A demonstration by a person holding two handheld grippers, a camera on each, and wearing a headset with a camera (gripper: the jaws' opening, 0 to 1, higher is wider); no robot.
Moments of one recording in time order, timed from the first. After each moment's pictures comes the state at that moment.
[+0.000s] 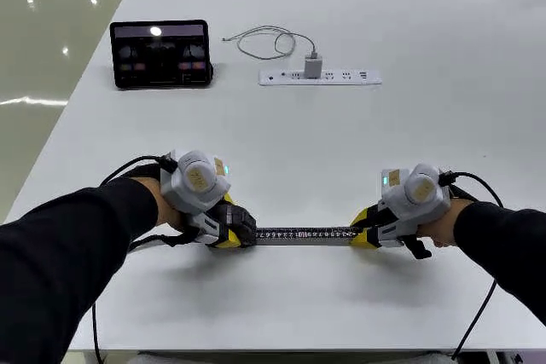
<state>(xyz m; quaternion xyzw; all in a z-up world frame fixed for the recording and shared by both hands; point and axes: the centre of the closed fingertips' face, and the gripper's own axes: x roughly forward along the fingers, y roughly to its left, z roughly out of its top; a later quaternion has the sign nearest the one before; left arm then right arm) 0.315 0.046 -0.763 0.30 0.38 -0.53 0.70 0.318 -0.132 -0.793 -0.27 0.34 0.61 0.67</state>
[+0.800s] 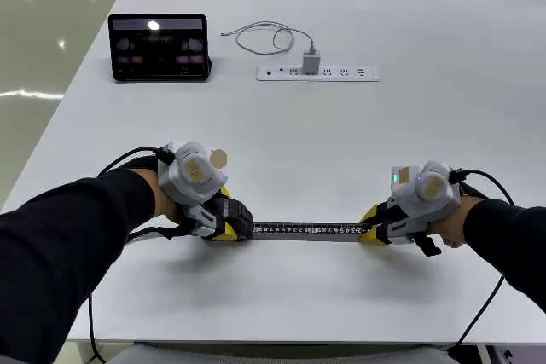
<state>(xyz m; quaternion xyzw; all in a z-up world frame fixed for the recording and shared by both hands) 0.314 0.045 -0.762 0.30 0.38 -0.53 0.70 0.317 -0.161 -0.793 -0.28 0.35 0.59 0.67</state>
